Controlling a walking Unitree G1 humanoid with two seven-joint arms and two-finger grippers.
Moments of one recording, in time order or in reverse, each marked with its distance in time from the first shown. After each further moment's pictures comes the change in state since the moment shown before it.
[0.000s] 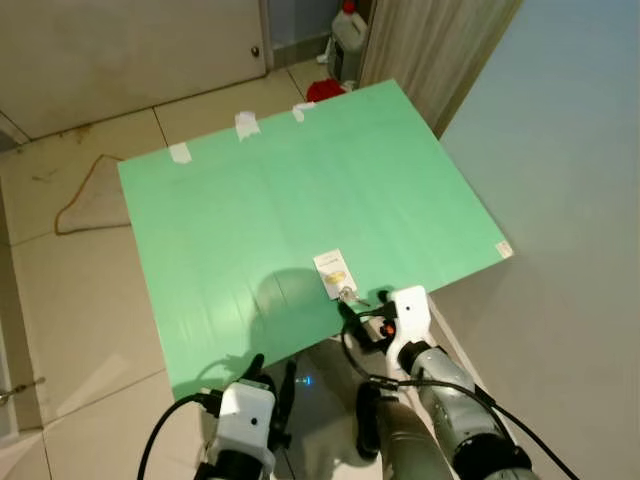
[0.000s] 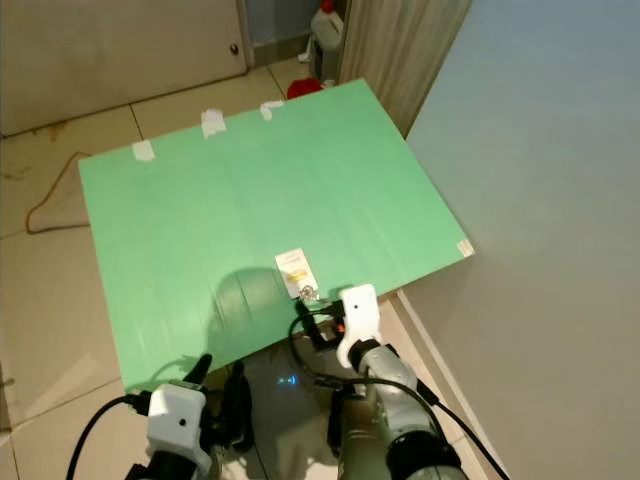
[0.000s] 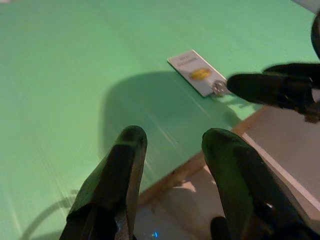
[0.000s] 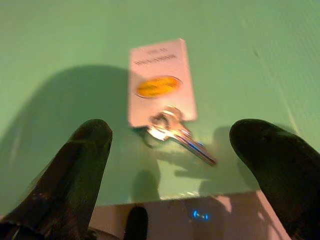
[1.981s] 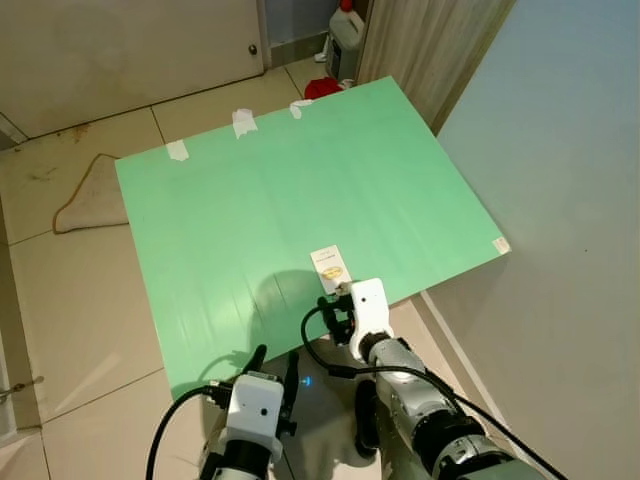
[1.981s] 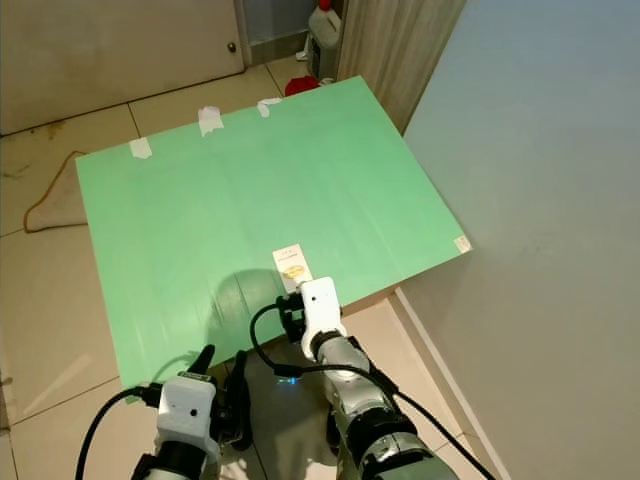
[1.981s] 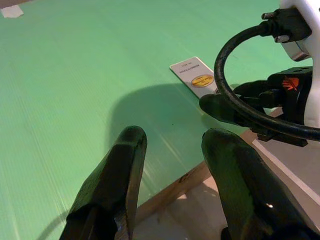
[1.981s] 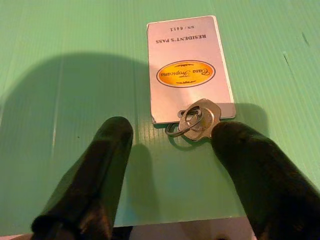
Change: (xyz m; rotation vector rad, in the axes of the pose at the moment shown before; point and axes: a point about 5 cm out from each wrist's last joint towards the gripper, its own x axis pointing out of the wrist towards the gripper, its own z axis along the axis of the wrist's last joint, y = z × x) left arm 0.011 -0.004 0.004 0.037 -0.035 0.045; right arm 0.035 0.037 -0.004 -0.035 0.099 -0.107
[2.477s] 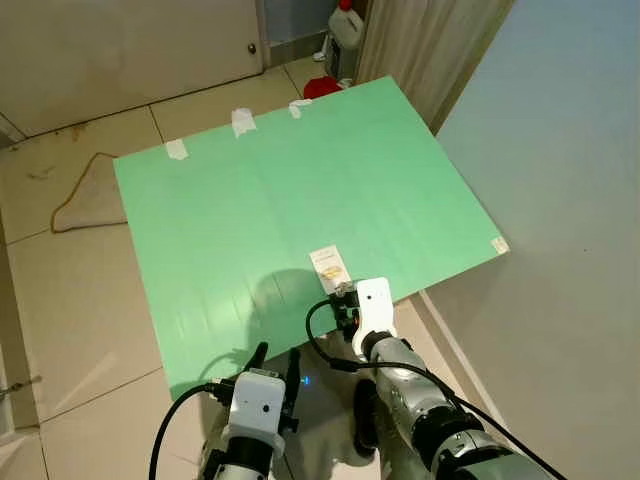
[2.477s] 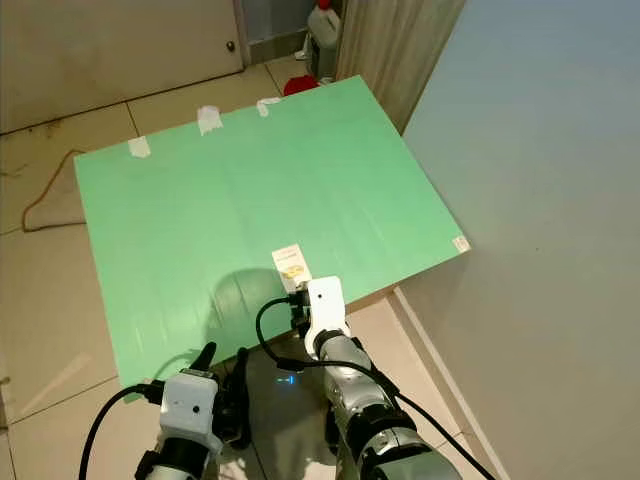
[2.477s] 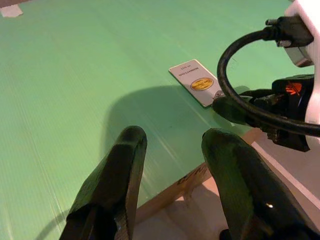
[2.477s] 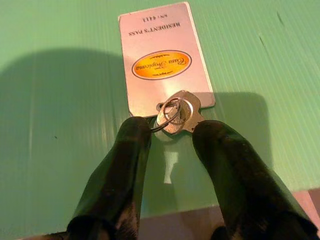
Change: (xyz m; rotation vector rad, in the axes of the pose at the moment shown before) left arm 0.003 -0.002 0.001 -0.005 -0.003 0.006; right arm 0.001 -0.005 -0.003 0.056 0.031 -0.058
